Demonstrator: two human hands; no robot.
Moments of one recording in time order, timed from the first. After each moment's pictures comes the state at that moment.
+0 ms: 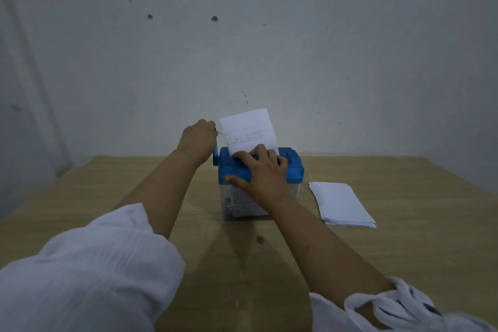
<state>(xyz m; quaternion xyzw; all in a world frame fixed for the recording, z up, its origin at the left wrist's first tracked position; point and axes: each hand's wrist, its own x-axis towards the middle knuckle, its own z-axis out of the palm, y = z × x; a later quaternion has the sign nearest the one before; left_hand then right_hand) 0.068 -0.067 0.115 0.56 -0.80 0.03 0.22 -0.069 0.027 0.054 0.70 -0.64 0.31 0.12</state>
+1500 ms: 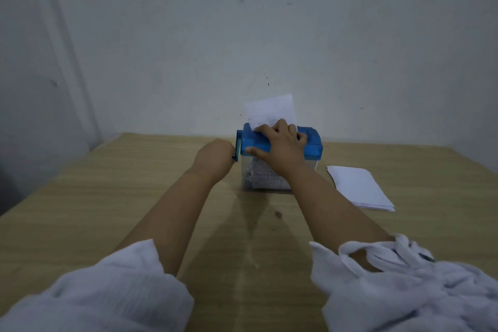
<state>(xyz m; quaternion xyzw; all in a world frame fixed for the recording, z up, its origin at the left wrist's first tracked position) 0.094 -0.001 0.066 0.56 -0.82 0.01 0.13 -0.065 0.018 0.060 0.68 -0.67 0.27 0.11</state>
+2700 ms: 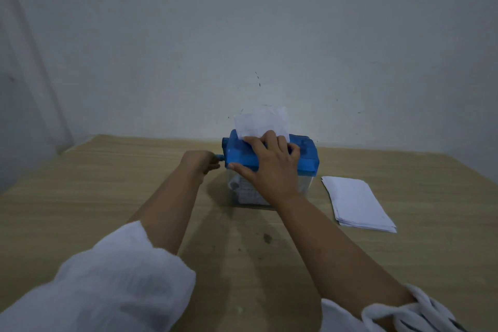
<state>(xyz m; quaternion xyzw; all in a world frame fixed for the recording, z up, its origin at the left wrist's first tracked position) 0.069 -0.074 0.050 0.61 -0.46 -0.54 0.36 -0.069 -0.005 0.031 0.65 -0.60 0.38 0.27</state>
